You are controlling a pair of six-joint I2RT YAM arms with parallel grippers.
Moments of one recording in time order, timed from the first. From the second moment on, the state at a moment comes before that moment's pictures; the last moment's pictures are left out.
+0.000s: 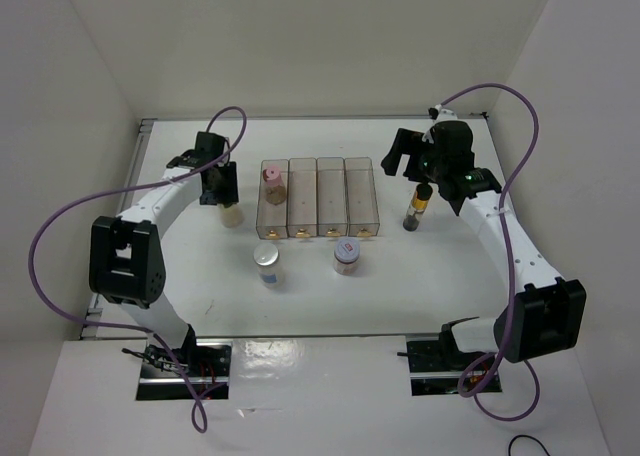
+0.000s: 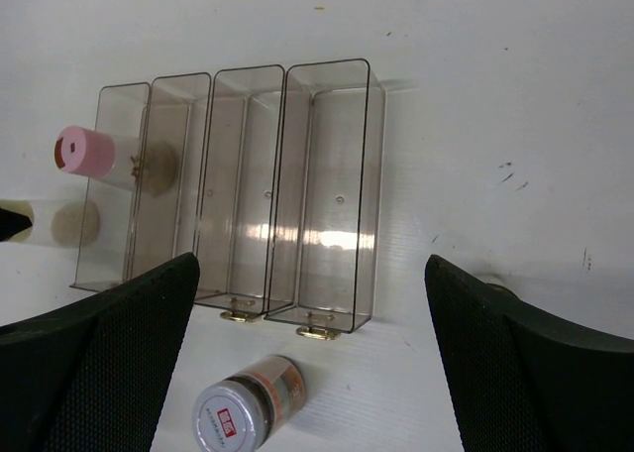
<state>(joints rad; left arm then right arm) -0.14 1.68 1.27 -0.61 -0.09 -0.24 0.19 1.32 1.19 -0.40 -0.09 0.37</state>
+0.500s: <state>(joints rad) -0.18 1.52 1.56 -0.84 -0.04 -0.18 0.19 1.33 1.20 -0.40 -0.13 0.37</state>
